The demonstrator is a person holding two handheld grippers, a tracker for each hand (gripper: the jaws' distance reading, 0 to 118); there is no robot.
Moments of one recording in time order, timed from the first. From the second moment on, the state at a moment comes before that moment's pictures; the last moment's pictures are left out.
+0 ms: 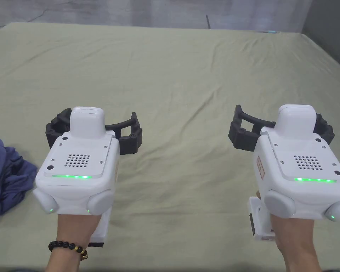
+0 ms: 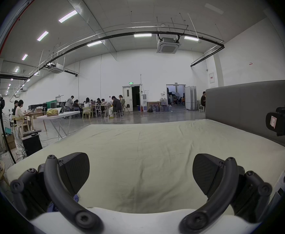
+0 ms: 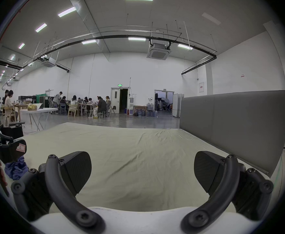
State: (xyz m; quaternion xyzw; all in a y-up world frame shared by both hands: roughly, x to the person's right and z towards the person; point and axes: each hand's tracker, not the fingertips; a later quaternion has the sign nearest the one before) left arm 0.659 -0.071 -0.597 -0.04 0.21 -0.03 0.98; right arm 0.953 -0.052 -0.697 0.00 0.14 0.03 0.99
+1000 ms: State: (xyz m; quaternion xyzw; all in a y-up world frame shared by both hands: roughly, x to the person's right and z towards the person) left arm 0.648 -0.067 -0.597 -0.05 0.23 -0.01 0.97; right arm 0.946 -0.053 -0.698 -0.03 0.14 0.02 0.99
